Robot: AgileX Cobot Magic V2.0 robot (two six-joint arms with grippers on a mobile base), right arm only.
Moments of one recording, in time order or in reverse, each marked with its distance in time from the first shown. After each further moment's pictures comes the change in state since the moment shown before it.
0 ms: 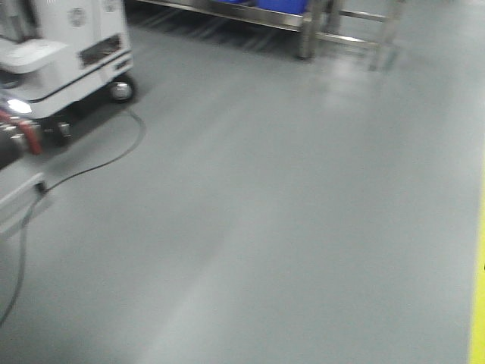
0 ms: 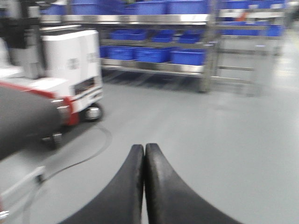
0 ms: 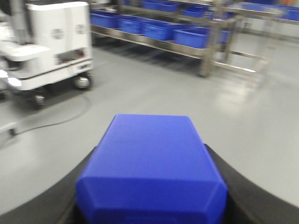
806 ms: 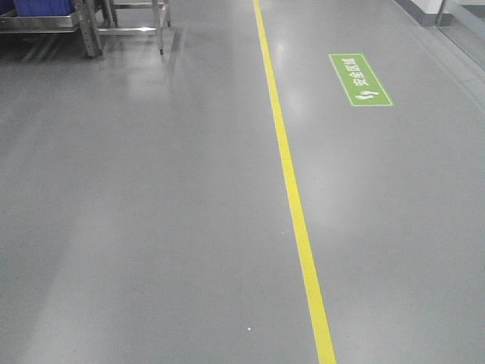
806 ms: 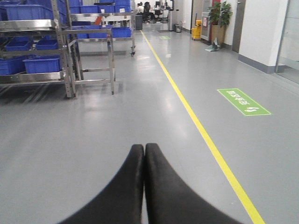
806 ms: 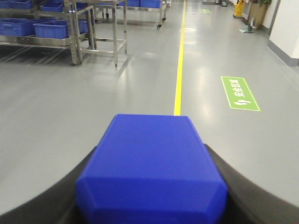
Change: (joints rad) arm 0.000 0.000 0.000 0.000 0.000 0.000
